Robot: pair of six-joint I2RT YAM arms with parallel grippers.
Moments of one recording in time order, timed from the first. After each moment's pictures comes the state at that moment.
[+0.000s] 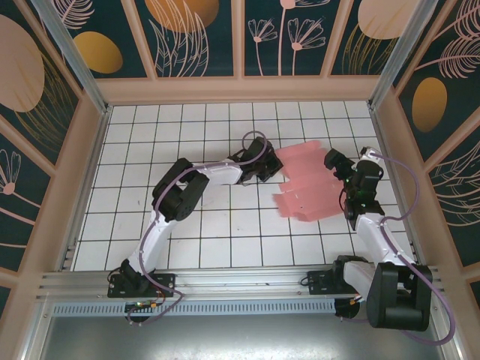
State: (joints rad) left arm -0.77 2.33 1.59 0.07 0.20 -1.35; right arm -0.06 1.01 0.45 0.25 -0.02 0.49
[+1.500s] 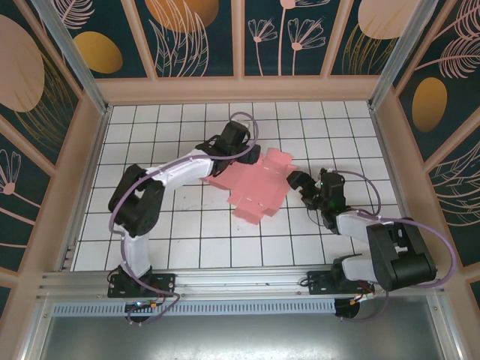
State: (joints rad) left arm -0.68 1.96 1.44 -0.25 -0.16 -0.29; right arm 0.25 1.31 0.30 0.48 -0.30 1.03
